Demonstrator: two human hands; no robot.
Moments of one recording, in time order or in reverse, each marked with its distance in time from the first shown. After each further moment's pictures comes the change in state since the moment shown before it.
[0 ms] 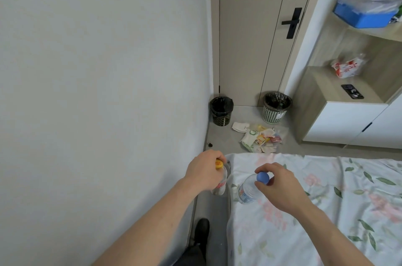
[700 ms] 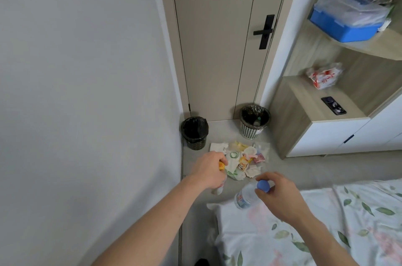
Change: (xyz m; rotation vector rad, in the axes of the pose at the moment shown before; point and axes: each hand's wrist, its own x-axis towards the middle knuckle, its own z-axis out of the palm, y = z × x) left_hand 0.402 0.031 -0.043 0.069 -0.208 0.131; right_hand 0.324 0.017 -0.065 0.024 0.114 0.236
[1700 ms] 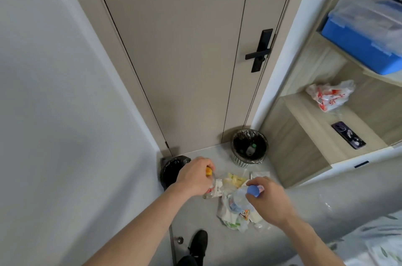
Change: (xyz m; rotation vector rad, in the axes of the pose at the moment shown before) left_hand 0.471 -0.067 -0.128 0.076 -0.133 0.120; right_hand 0.448 -0.063 -0.013 0.021 -0.007 0.193
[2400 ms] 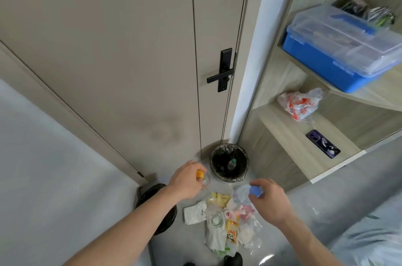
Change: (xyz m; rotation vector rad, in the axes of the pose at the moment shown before) left_hand 0.186 0.055 0.000 0.048 -0.072 0.146; right_hand 0.128 0.062 -0.090 0.063 0.150 0.167
